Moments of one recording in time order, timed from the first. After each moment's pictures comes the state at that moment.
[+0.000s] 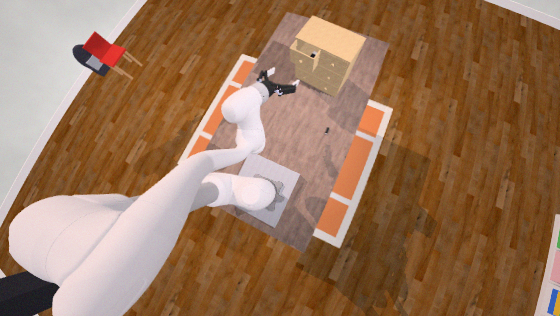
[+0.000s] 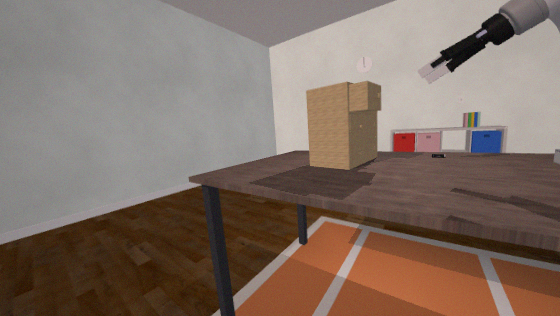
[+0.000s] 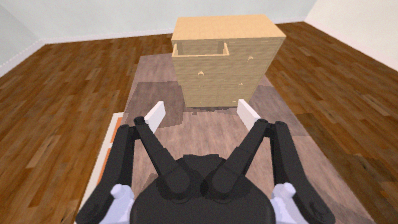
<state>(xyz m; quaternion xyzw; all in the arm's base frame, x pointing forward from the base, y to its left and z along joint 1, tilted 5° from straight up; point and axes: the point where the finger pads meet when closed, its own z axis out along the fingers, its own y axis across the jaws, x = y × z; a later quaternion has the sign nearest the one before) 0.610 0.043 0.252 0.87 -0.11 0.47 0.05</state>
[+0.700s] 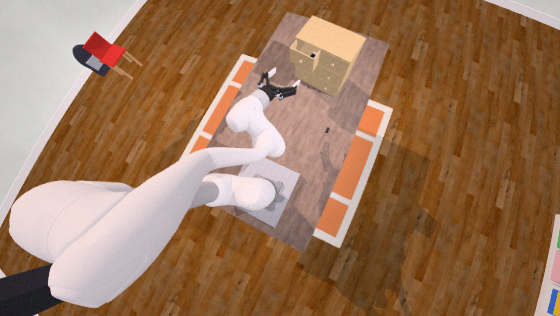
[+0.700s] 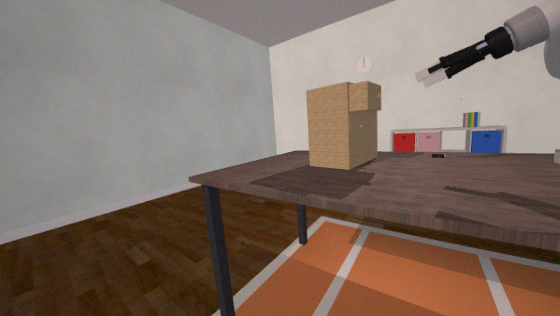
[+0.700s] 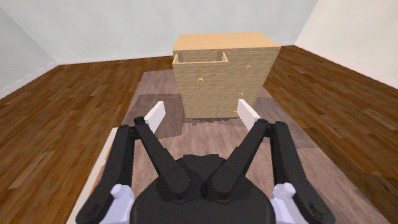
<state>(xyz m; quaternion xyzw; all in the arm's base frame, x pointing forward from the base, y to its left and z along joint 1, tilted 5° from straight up) 0.617 0.041 0.241 0.83 -0.11 0.54 0.05</state>
